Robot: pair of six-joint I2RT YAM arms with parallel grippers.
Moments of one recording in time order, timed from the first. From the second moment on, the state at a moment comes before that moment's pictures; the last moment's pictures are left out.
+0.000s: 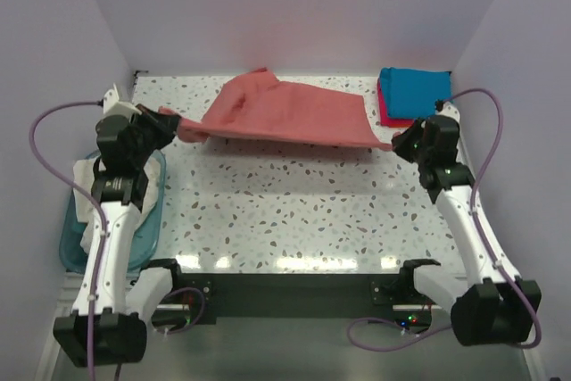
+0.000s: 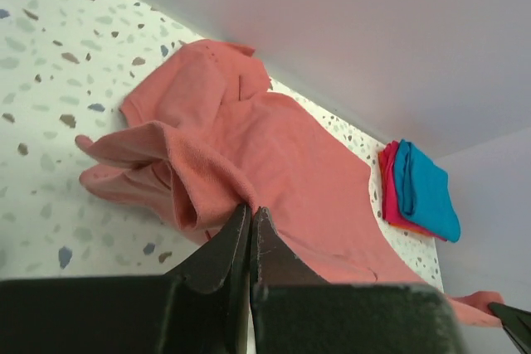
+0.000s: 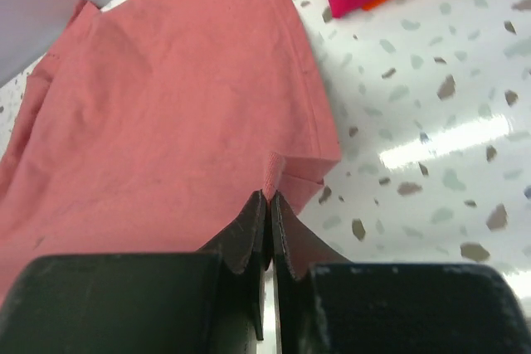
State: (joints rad) left arm 0.09 0.97 0.94 -0.17 0.19 -0.67; right arm 0.04 1.09 0.91 -0.30 0.04 0.58
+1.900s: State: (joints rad) left arm 0.07 1.38 1.06 0.32 0.35 -0.70; right arm 0.03 1.48 1.16 -0.12 0.01 0.54
